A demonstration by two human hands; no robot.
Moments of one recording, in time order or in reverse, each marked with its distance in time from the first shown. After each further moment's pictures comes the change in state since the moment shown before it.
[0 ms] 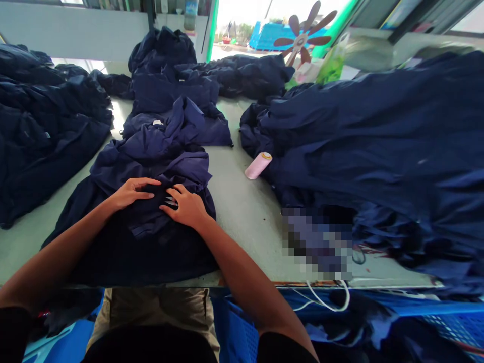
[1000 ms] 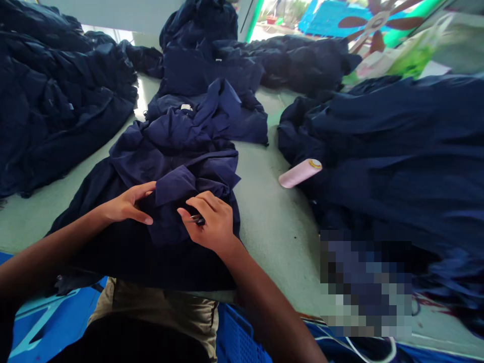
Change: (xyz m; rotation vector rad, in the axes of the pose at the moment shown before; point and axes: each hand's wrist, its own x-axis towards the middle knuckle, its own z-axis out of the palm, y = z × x) left_hand -0.072 0.026 0.017 -0.323 -0.189 -0.037; right_hand -0.030 -0.028 -0.023 0.154 0.424 -0.338
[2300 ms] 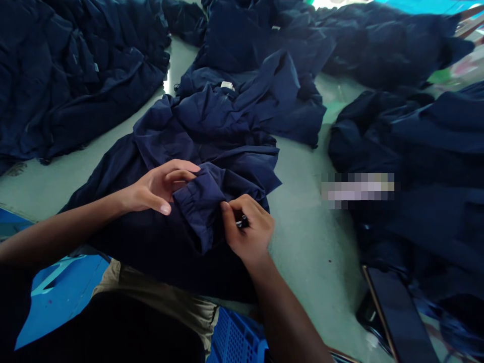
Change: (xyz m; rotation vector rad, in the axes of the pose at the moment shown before) left_hand 0.000 0.000 0.012 -0.344 0.109 0.157; right_hand -0.002 0.003 0.001 0.117 -0.028 0.125
